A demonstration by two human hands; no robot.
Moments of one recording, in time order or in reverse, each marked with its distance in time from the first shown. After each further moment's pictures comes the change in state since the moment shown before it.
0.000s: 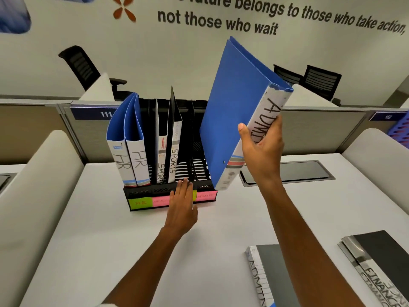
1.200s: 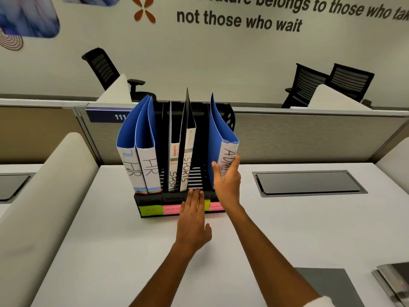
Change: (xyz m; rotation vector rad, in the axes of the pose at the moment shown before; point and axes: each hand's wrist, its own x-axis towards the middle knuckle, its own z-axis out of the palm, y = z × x) left_hand 0.007 -0.005 0.017 0.190 -0.075 -0.086; right_hand -0.045 0.139 0.124 -0.006 -0.230 0.226
